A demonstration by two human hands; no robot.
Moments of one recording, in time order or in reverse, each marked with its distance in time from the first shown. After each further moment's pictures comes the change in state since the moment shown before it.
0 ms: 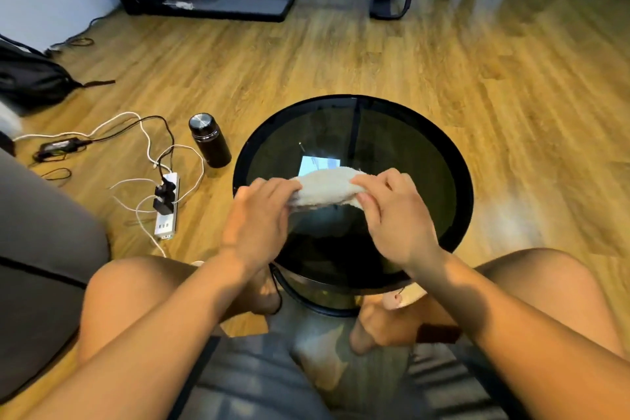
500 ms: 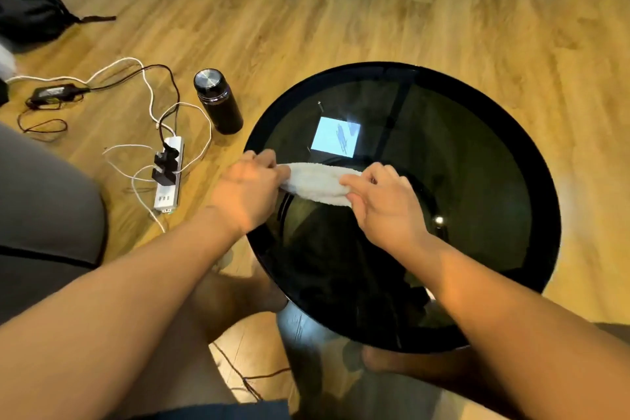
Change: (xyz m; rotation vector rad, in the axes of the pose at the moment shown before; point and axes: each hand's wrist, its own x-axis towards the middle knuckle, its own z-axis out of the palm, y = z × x) left_hand 0.070 -0.103 0.057 0.273 -0.351 -0.056; right_hand 0.087 0.030 0.118 -0.115 -0.233 -0.088
